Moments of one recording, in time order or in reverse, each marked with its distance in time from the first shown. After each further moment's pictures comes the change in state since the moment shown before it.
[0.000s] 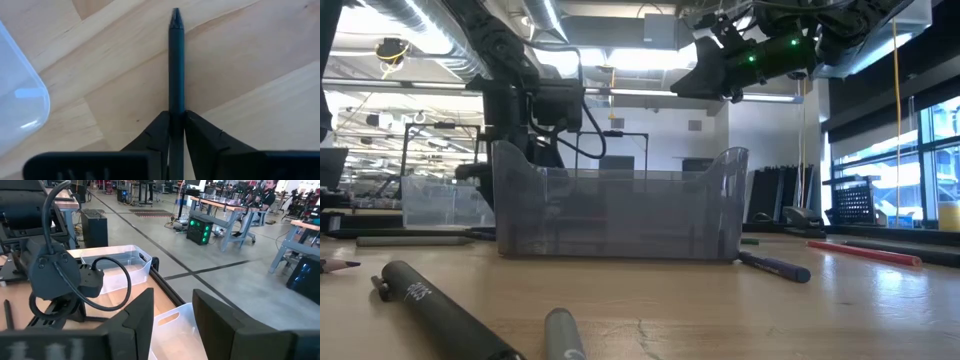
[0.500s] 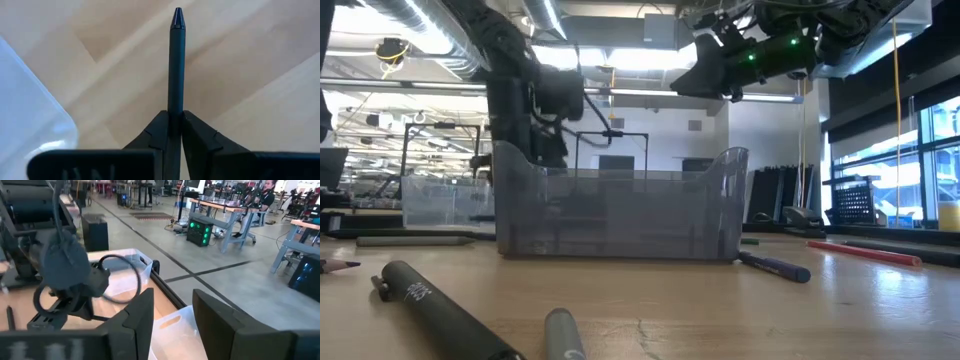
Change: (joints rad) left arm 0.031 -0.084 0.045 -0.037 -0.005 0.214; right arm 0.000 0.000 0.000 0.021 0.000 0.029
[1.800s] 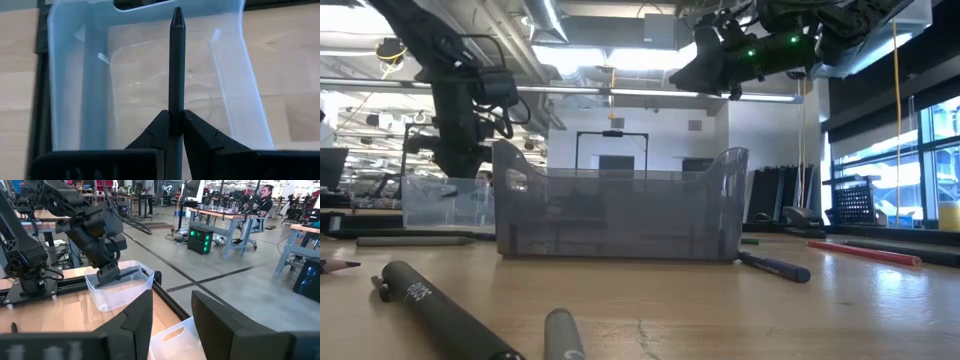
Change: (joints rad) left arm 0.531 -0.371 -0.235 0.088 -0.113 0.002; right arm 0.000 0.000 0.000 0.042 -0.008 0.027
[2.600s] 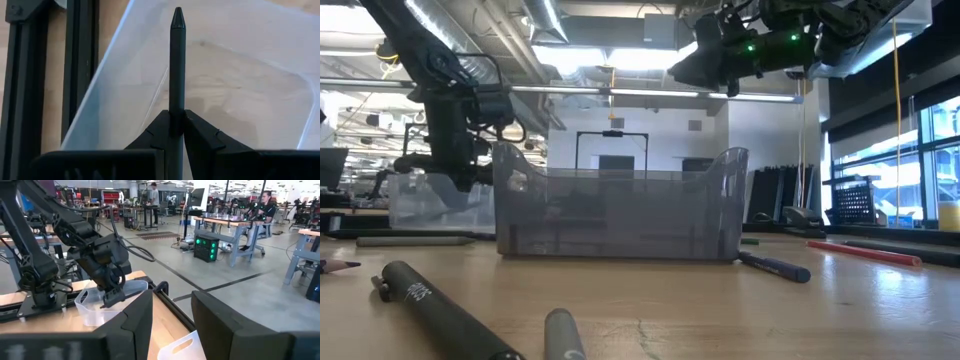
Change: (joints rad) left arm 0.006 0.056 -0.100 0.113 0.010 -0.016; right arm 0.000 0.000 0.000 0.052 -0.035 0.026
